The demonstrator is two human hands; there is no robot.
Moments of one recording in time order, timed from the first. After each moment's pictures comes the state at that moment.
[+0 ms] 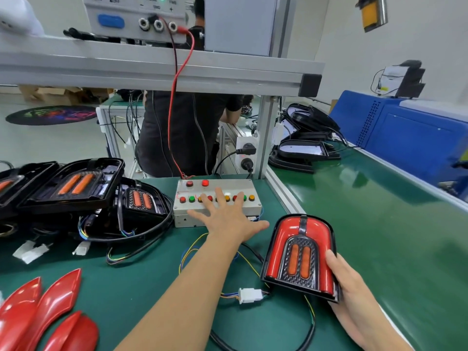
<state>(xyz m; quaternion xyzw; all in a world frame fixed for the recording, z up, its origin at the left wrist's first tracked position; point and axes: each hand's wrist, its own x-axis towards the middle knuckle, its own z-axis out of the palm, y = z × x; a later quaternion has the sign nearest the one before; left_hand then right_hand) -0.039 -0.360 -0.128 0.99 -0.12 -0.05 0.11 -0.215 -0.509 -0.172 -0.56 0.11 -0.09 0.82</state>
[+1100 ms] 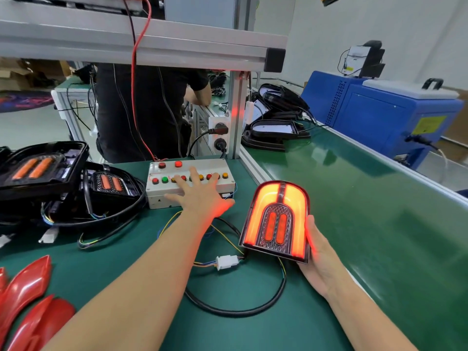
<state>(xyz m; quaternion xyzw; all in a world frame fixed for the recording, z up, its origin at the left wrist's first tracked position) -0.037 -0.360 -0.135 0.98 -0.13 -0.04 0.11 -0.221 -0.508 -0.172 -0.50 0.15 -0.14 0.84</state>
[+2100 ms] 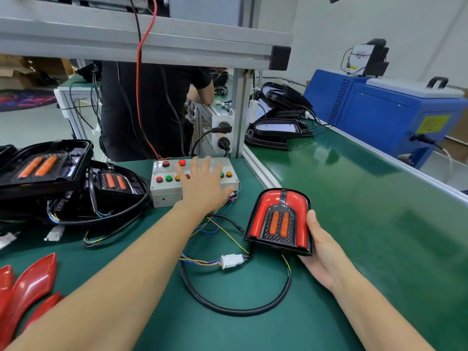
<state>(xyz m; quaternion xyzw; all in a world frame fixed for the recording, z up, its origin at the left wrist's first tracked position) -0.033 -0.347 -0.116 0.97 -0.25 0.05 0.06 -0.214 -0.513 -0.165 -0.49 0.21 -0.10 0.84</state>
